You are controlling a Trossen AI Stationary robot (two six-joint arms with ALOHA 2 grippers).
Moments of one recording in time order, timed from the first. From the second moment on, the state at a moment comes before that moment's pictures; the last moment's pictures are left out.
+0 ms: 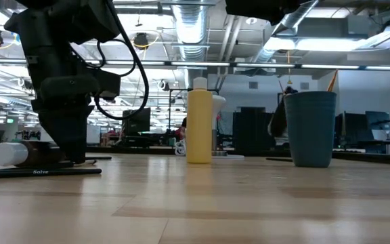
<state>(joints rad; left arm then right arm) -0.29 1.58 0.72 -0.44 -0.22 -0.92 0.36 1.34 0.78 0.32 0.52 -0.10</state>
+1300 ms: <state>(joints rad) -0.28 1.59 0.74 -0.36 -0.22 -0.79 0.27 1.51 0.80 0.24 0.20 -0.04</state>
